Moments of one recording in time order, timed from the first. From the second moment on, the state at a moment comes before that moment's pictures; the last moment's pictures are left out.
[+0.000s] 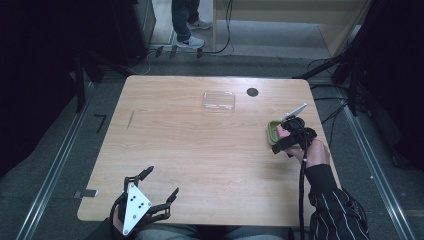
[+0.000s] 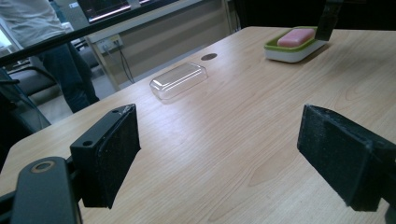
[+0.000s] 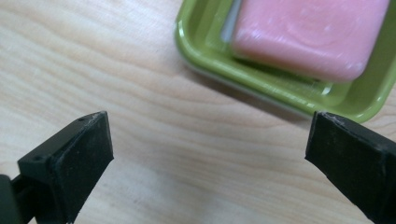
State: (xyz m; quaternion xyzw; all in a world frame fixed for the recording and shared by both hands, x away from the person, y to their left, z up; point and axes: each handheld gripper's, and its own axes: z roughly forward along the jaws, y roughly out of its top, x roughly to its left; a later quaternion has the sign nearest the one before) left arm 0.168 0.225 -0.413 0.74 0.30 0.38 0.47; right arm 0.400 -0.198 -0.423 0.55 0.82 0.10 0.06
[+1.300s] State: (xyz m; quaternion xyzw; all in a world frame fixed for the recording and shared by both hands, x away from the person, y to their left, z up) left arm 0.167 0.226 -0.413 0.74 0.30 0.38 0.46; right arm 0.303 -0.185 -0.455 0.48 0.88 0.06 0.04
